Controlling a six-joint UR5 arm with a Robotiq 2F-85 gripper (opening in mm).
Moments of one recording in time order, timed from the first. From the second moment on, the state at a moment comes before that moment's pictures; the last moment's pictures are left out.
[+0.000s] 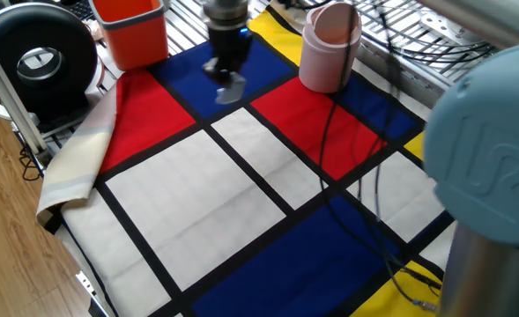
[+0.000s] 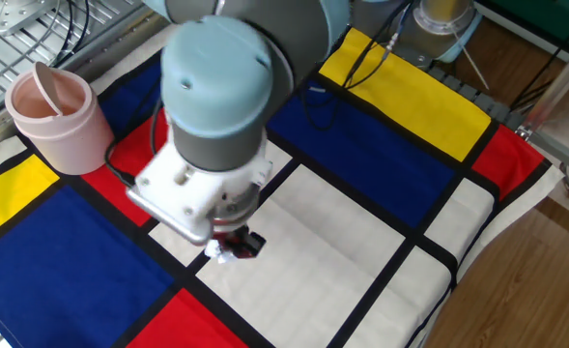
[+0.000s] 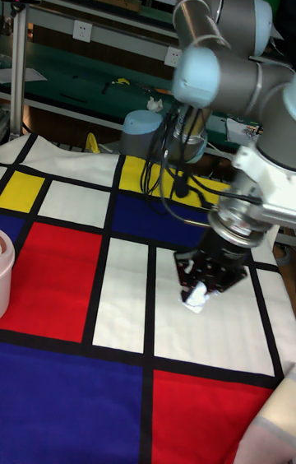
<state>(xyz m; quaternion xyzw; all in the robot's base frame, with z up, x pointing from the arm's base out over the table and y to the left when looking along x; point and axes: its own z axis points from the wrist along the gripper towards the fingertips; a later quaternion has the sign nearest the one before) 0.640 0.100 0.130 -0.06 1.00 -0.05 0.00</state>
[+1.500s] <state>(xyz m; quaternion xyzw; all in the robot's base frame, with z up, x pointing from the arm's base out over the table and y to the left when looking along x) 0.623 0.002 0.138 0.00 1.00 -0.03 0.03</state>
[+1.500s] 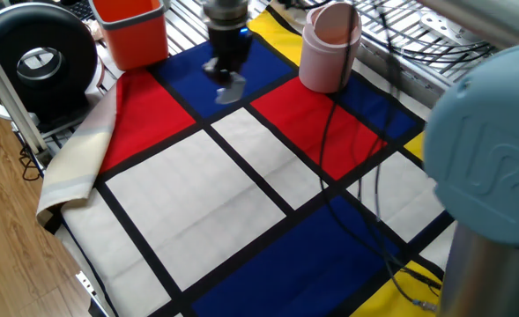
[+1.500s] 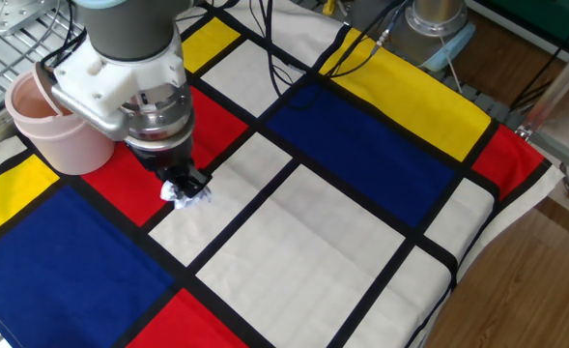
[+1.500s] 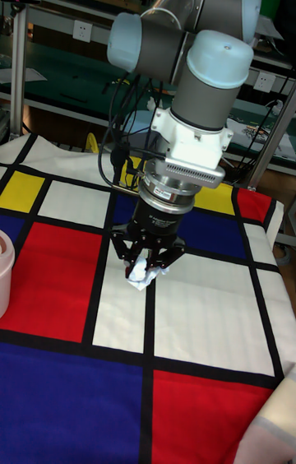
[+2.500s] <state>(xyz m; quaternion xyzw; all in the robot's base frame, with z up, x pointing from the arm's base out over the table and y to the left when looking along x) 0.621 -0.055 0.155 -0.05 1.00 -0.02 0.02</state>
